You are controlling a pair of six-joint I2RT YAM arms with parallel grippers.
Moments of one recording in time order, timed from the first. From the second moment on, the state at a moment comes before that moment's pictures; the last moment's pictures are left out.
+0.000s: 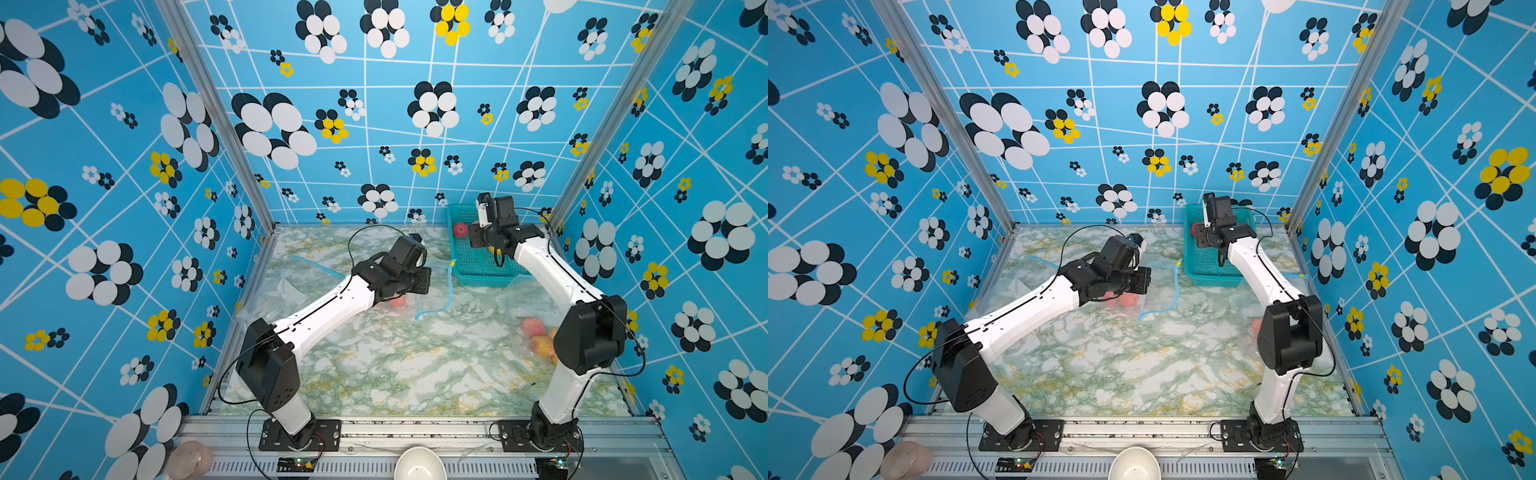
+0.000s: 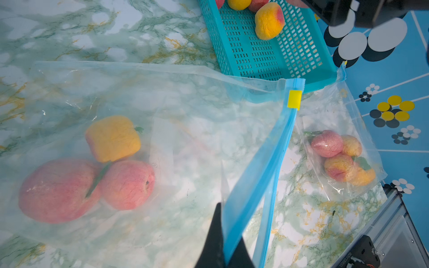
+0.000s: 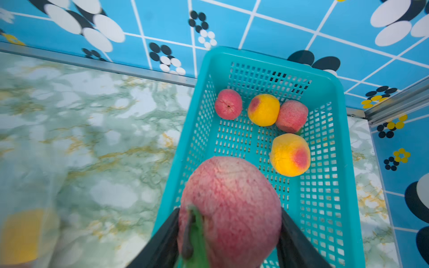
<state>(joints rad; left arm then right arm) -0.74 1.65 1.47 -0.58 0.05 -0.49 0.29 1.78 1.65 -0.58 0.18 0.00</state>
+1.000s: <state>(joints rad) -0.77 1.67 1.52 -0.54 0.09 -0.51 0.56 1.19 0.89 -0.33 -0.21 0.49</state>
